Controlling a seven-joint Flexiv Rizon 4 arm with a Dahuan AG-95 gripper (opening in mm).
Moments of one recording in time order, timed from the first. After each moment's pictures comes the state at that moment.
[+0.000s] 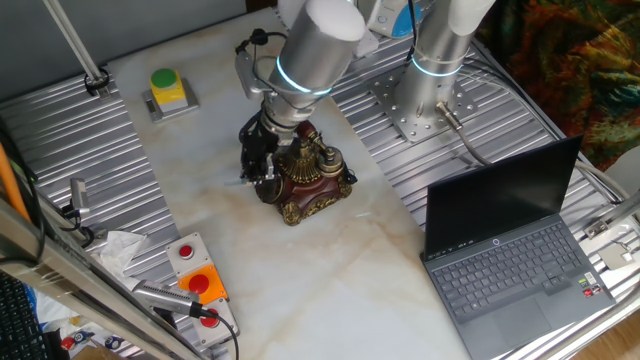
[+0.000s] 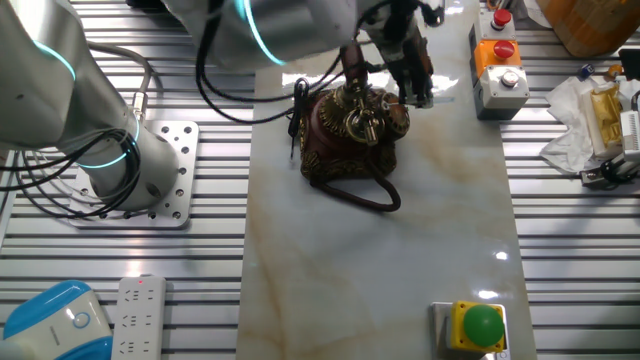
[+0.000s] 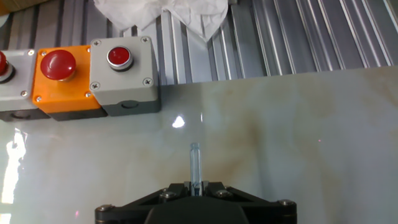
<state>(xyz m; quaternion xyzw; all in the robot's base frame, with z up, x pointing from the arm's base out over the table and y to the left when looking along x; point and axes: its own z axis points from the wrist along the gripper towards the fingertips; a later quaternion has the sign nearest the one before) 0.545 0.083 0.115 0.05 0.98 -0.02 0.22</state>
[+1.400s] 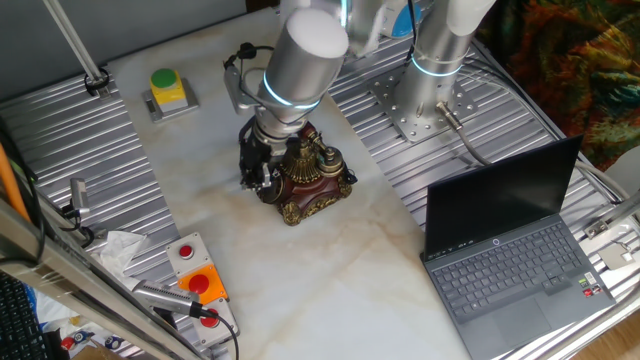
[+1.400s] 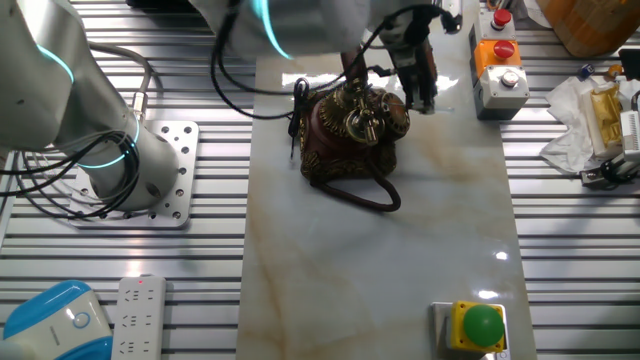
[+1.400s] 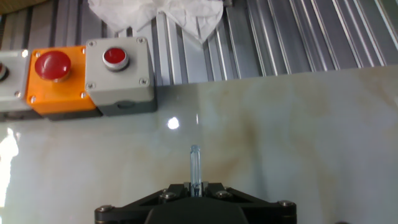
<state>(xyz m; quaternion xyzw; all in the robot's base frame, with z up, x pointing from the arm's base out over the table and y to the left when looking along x) 0.540 0.086 0.115 0.05 0.98 -0.03 0.18</state>
